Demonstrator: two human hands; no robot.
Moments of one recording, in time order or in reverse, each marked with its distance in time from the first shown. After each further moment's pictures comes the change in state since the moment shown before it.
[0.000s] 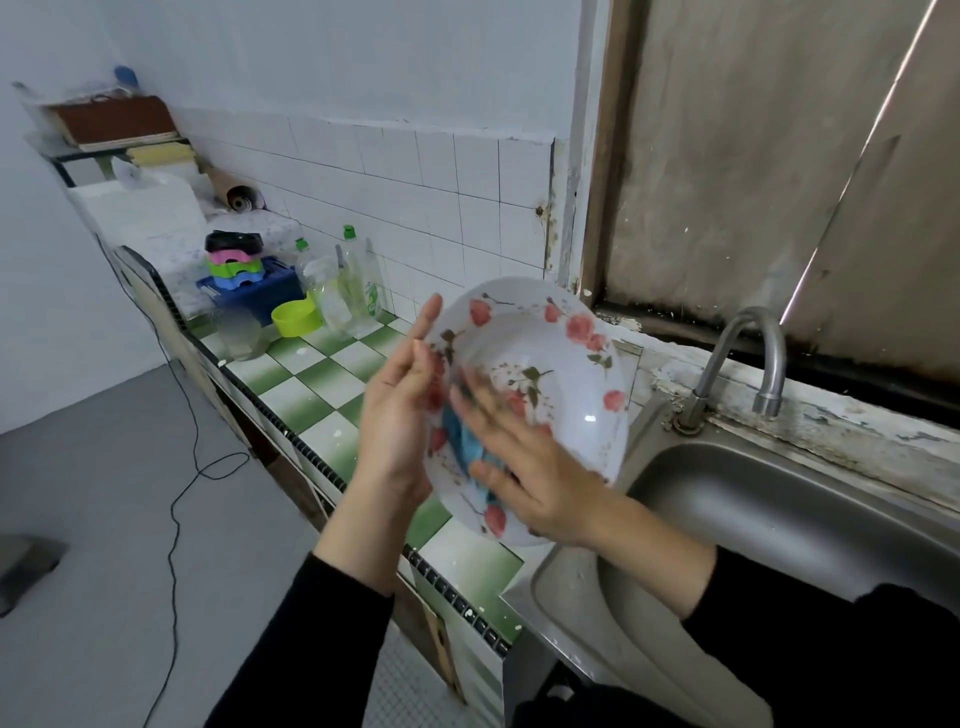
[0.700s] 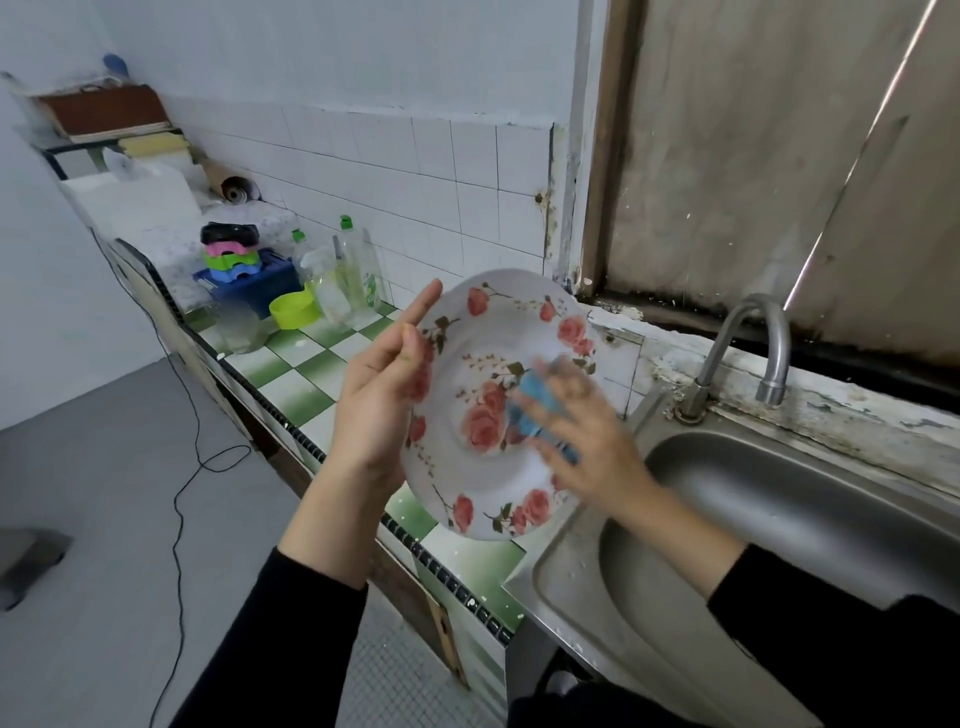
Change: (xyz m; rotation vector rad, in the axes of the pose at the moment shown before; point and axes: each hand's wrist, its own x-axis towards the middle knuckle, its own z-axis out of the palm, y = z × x) left_hand 0.001 0.018 -0.006 0.147 -0.042 0.022; right_hand -0.032 0.055 -0.008 -0.250 0.265 0.060
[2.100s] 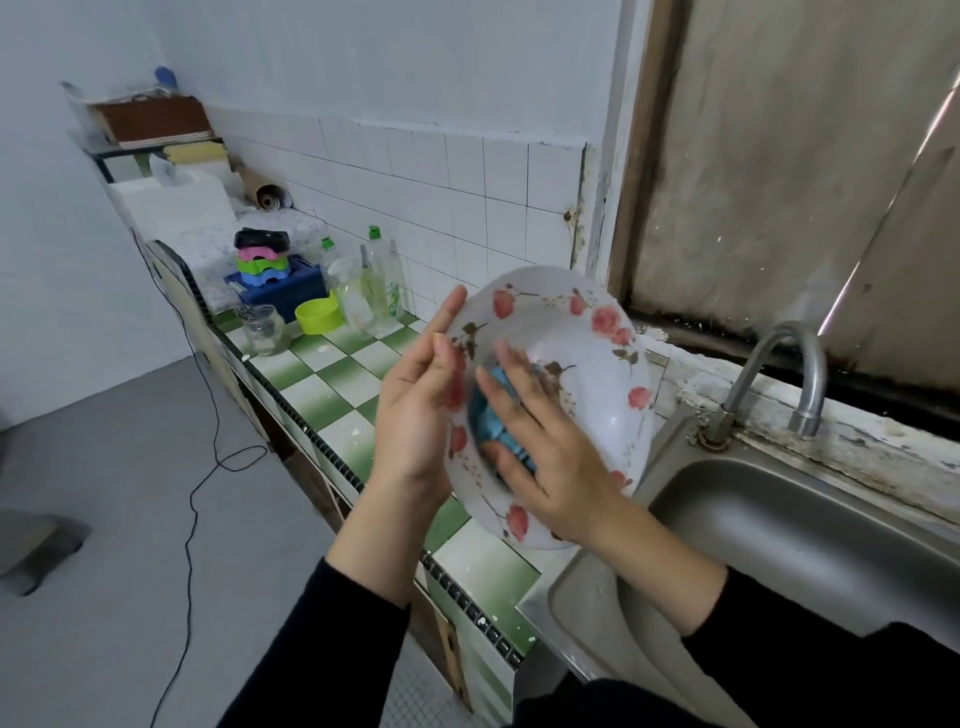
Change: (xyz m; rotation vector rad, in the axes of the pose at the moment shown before) left_hand -0.003 -0.007 0.011 -0.162 0.040 0.050; right_hand 0.043 -0.065 0.008 0.202 -0.044 -0.019
